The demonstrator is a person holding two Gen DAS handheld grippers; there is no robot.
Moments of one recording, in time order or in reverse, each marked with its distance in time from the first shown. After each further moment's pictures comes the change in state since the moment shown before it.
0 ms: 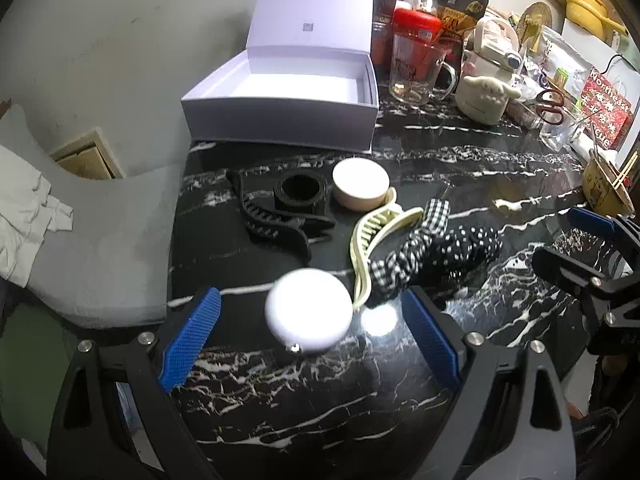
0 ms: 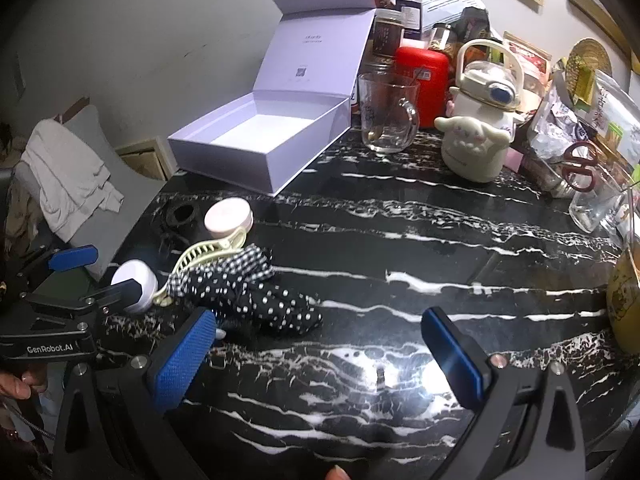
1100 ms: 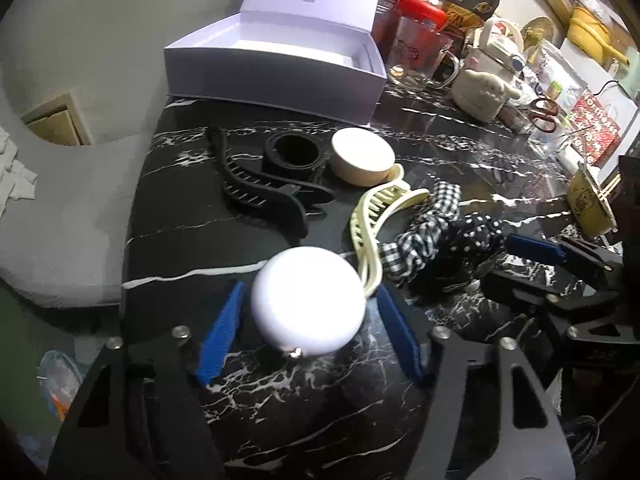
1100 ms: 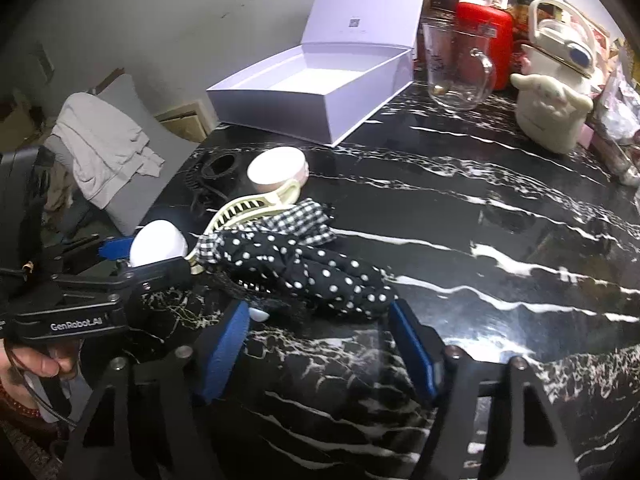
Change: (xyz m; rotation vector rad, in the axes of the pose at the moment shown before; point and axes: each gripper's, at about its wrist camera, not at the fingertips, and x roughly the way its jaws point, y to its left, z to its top) left arm 0.034 0.020 -0.010 -0.076 0.051 -0.156; right arm 0.047 0.018 -0.002 -0.028 0.126 0.200
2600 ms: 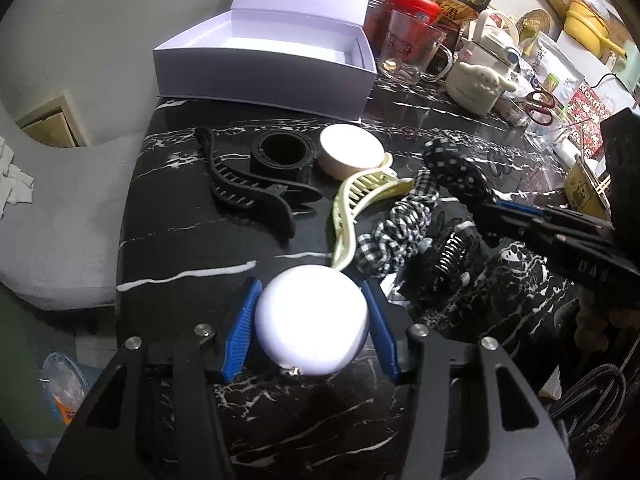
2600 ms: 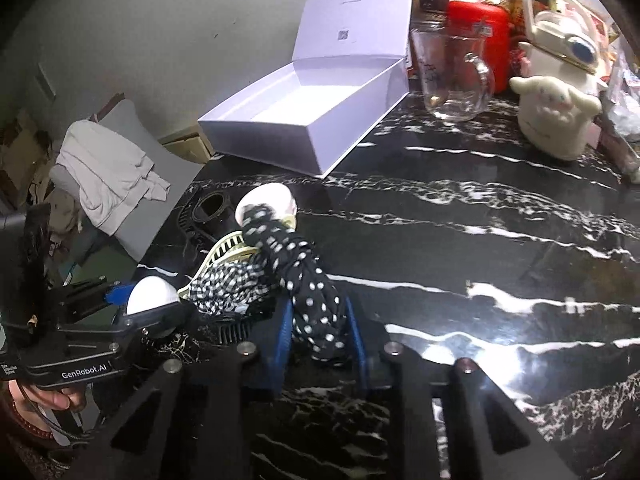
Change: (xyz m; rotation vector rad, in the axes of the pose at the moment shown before) left arm -0.003 -0.016 -0.001 0.016 0.026 0.010; right arm -0.002 -0.023 0.020 0.062 -0.046 0.037
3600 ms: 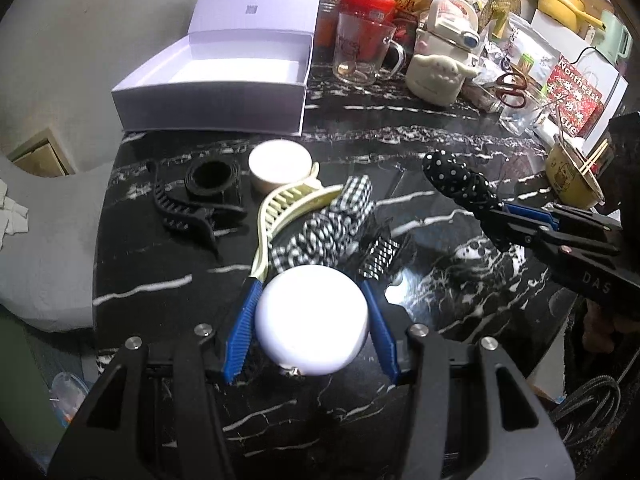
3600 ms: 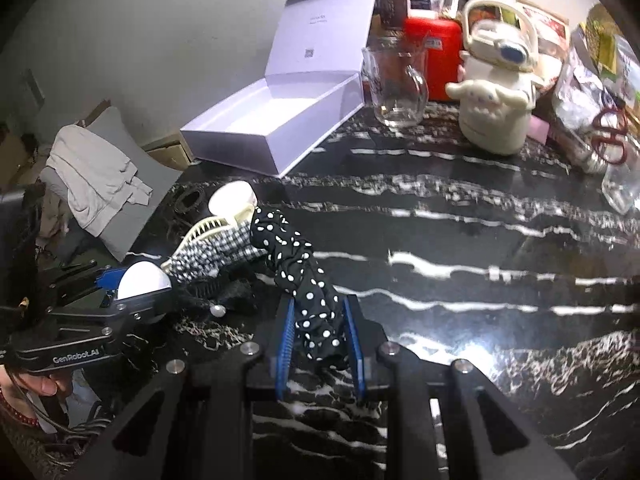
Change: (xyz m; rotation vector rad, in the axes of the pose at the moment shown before) left arm -0.014 -0.050 0.007 0.086 -0.019 -0.001; right arm -0.047 -0.020 -0.017 -0.014 -0.037 -0.072
